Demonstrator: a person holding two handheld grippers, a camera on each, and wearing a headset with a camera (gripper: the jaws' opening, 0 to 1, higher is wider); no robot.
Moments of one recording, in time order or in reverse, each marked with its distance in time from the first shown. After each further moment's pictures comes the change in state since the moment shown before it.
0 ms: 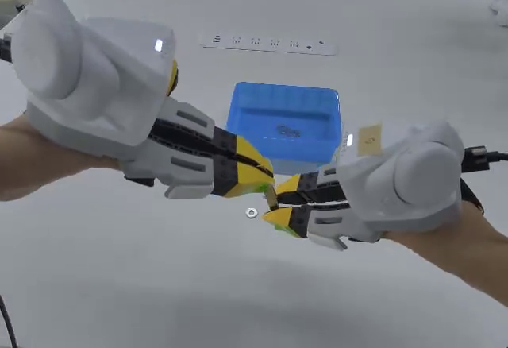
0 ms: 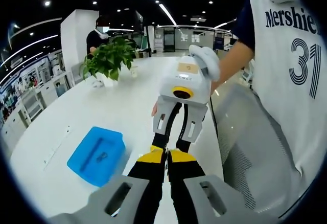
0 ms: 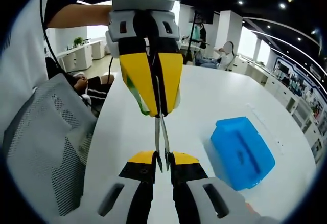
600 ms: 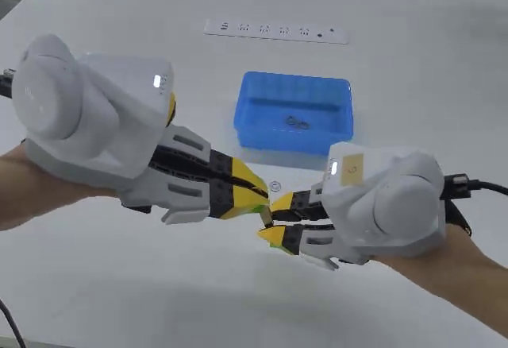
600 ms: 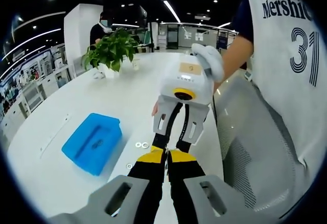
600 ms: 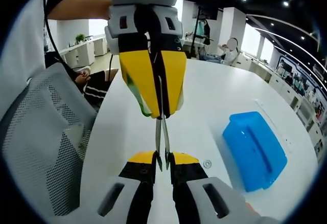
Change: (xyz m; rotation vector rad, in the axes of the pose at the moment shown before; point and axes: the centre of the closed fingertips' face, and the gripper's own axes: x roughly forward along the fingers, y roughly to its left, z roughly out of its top) left arm 0.001 -0.001 -0.029 -0.034 0.025 0.013; right arm 0.027 0.009 -0.014 -0.006 0.026 0.018
